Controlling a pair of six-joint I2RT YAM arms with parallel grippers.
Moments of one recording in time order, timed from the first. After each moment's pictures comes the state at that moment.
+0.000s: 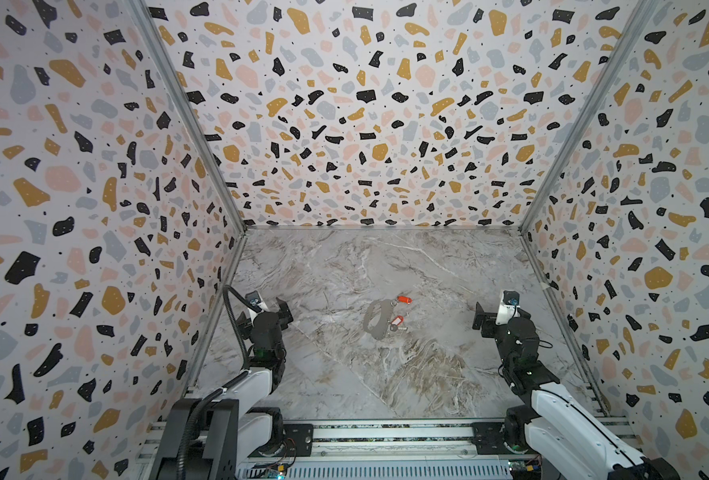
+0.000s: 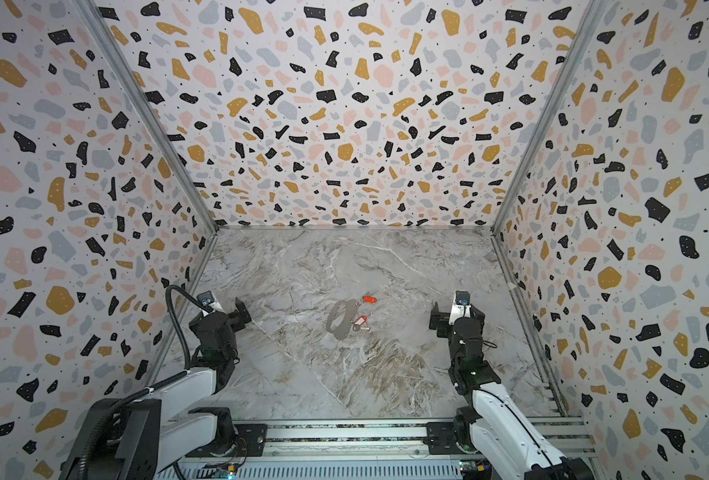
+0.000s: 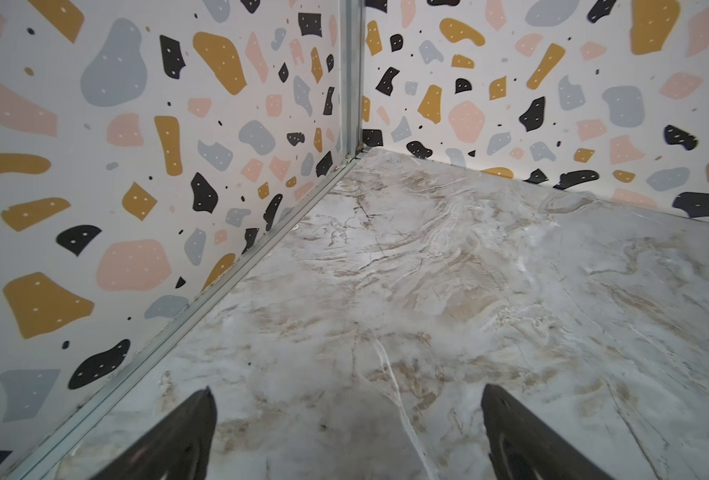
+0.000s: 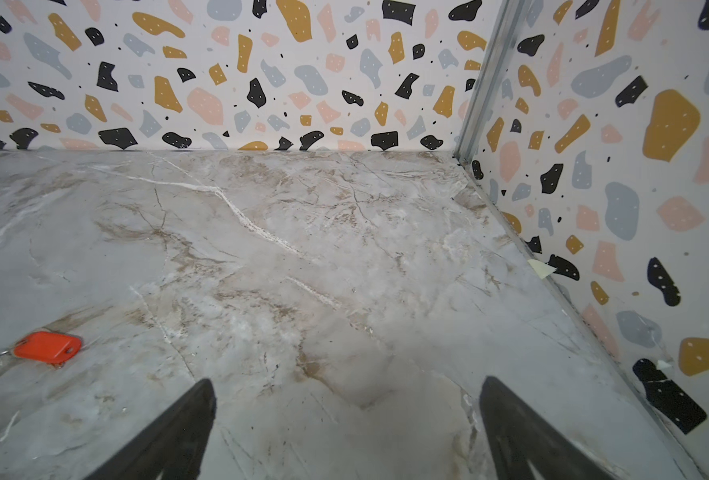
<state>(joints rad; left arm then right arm) -0.03 1.14 0.15 0.72 -0.44 -0.14 0.20 0.78 0.18 0.34 0.29 0.02</state>
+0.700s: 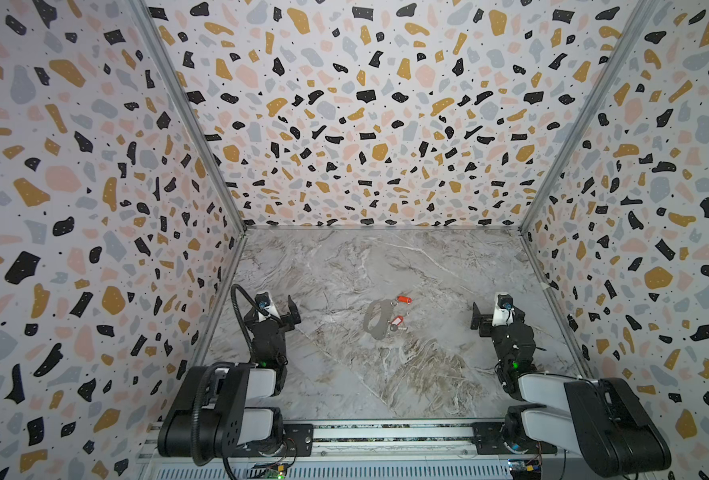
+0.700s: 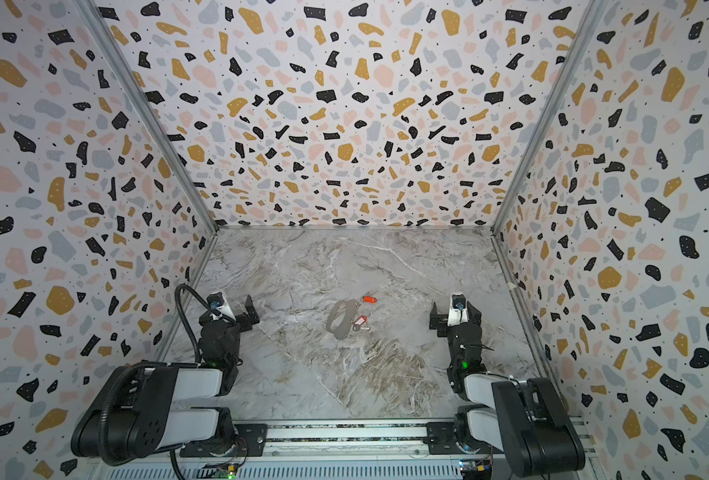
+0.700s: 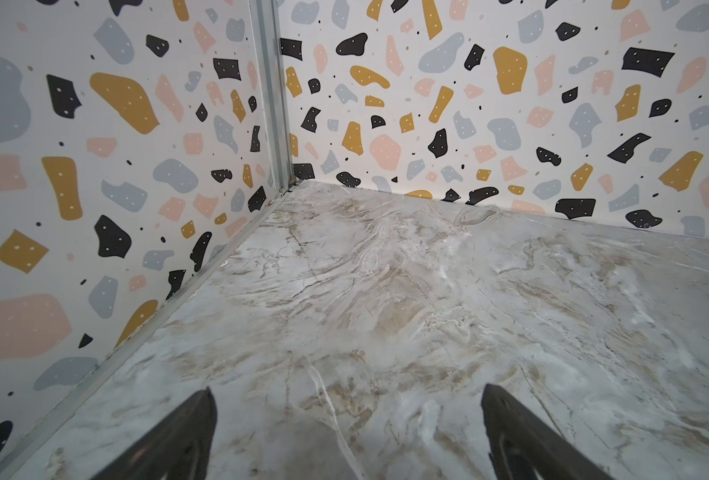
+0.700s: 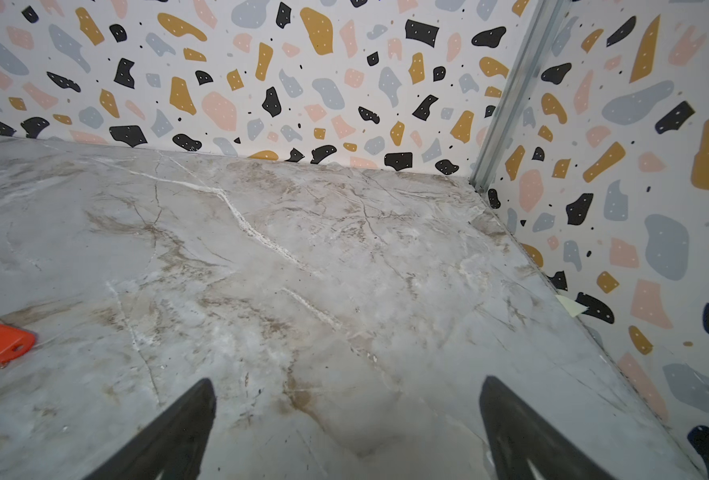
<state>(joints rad) -0.03 1.36 0.10 1.10 -0.28 -0.07 0.12 1.26 0.09 1.00 0.14 -0.08</state>
